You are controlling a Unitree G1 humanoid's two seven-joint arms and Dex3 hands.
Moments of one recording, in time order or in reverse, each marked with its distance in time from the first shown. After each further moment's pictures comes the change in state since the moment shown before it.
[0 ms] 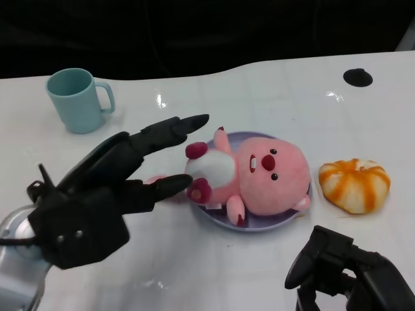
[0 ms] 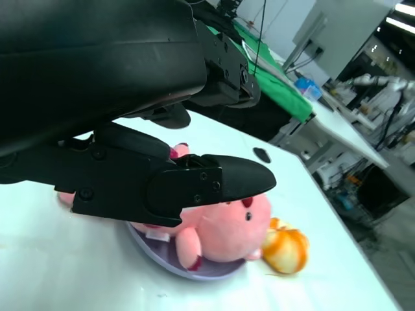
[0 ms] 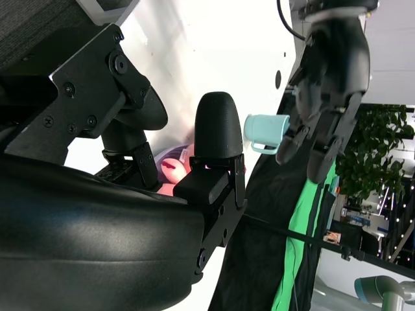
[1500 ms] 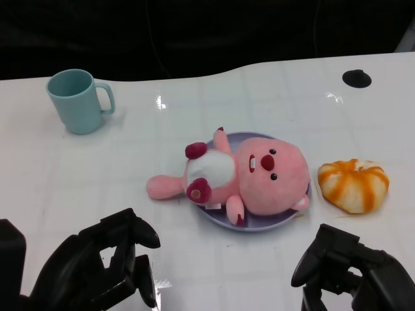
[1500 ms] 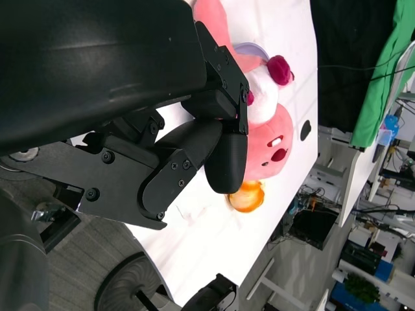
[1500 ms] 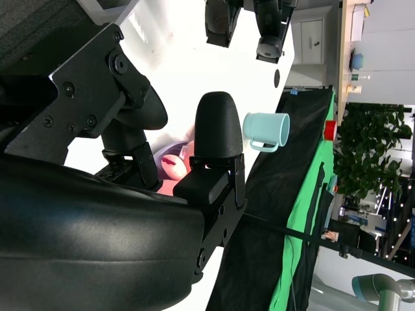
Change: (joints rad) left arm 0.445 -0.161 0.198 -0.367 -0.618 0.716 0.047; right arm -0.003 -0.005 -0.032 0.012 0.020 -0.005 0.022
